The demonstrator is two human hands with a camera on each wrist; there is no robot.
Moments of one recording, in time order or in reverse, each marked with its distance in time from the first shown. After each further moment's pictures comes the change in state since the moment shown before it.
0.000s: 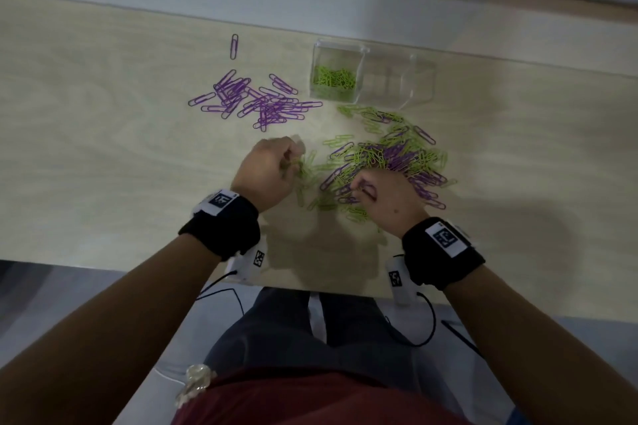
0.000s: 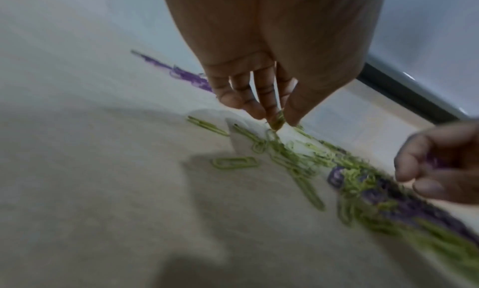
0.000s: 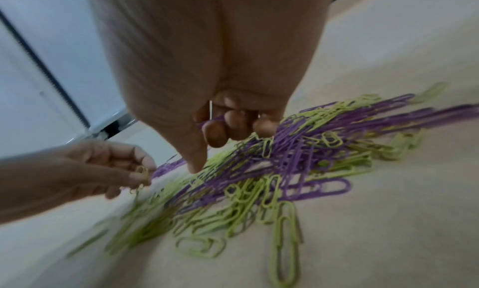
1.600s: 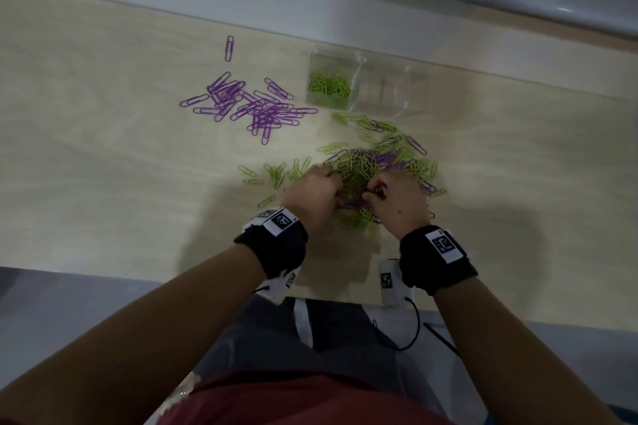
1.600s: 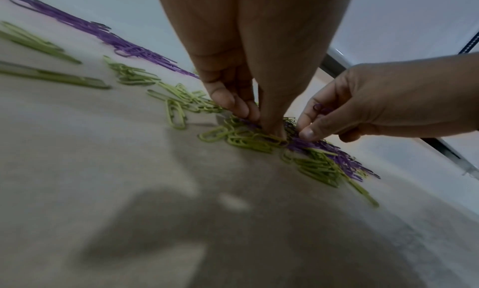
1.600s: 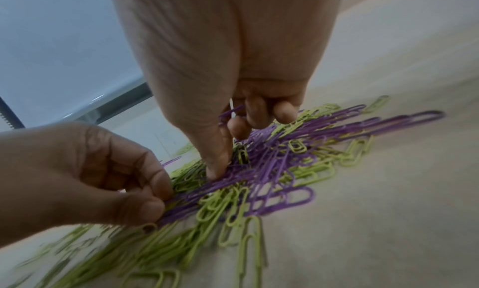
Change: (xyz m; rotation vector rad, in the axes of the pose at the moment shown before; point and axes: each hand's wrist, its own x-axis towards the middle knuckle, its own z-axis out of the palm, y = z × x) left_hand 0.007 0.055 0.051 0.167 -0.341 0.015; right_hand 0.004 0.009 -0.011 -0.156 0.116 0.230
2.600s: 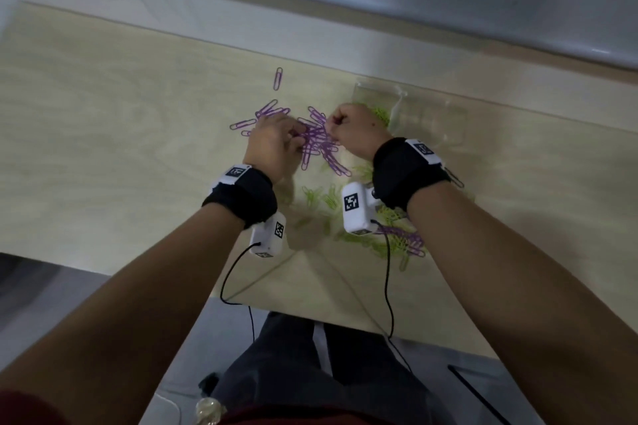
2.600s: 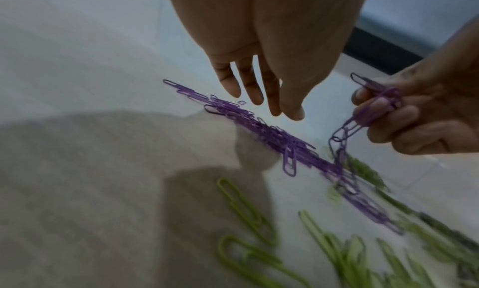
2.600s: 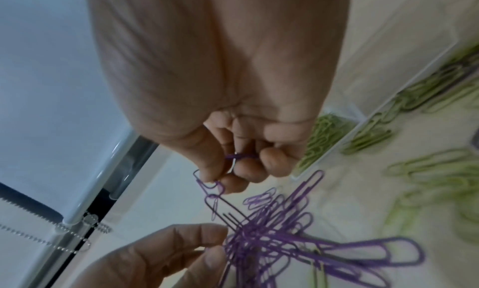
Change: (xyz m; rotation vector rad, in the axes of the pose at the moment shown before) left_hand 0.016 -0.108 -0.092 -0.150 0.467 -0.161; right_hand 0.123 -0.141 -0.012 0.390 -0.205 -0.151
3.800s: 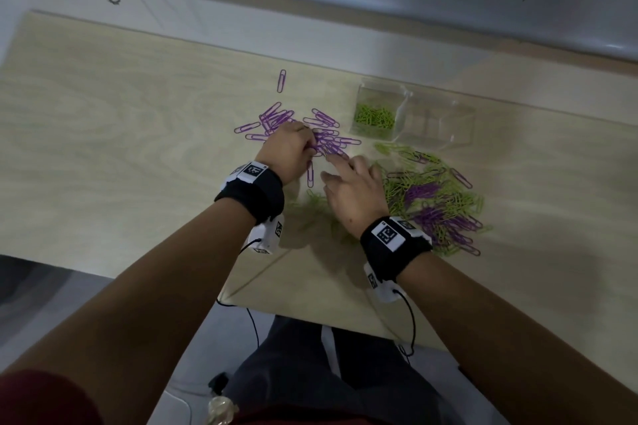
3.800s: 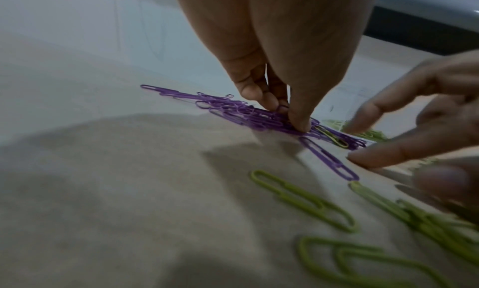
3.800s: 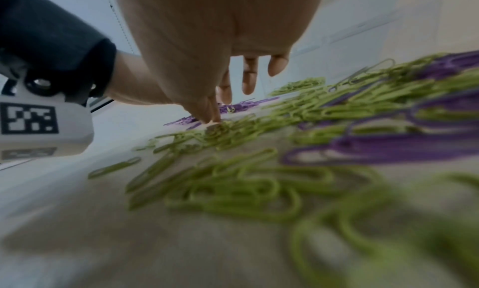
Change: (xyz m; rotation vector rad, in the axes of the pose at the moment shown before) left_hand 0.014 0.000 0.009 0.175 -0.195 0.142; right_hand -0.065 0.053 0.065 -0.811 0.213 -0.326
